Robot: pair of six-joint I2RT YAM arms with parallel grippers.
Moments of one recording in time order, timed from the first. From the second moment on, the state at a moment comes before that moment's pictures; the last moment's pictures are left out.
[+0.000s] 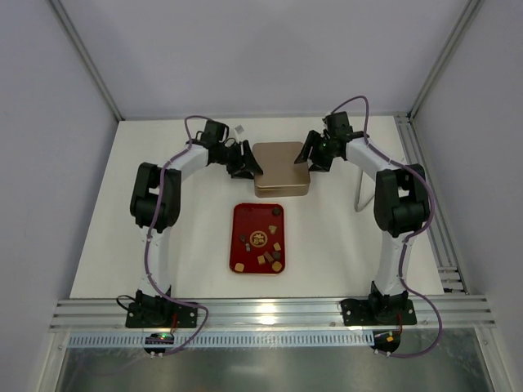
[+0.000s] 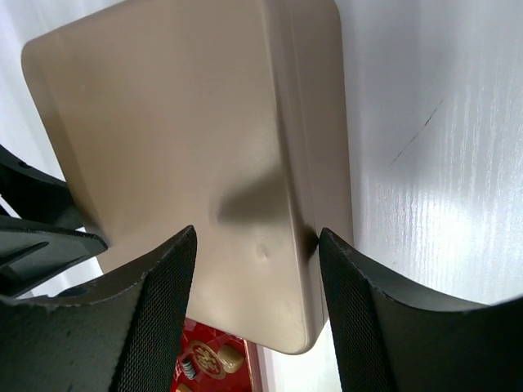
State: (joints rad) left arm -0.30 2.20 1.64 -0.36 0.74 -0.52; right arm 0.22 2.03 1.57 -0.46 -0.33 0.57
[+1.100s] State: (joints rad) left arm -0.30 2.16 1.63 -0.41 0.63 -0.58; right arm 0.26 2.05 1.58 -0.50 -0.27 0.49
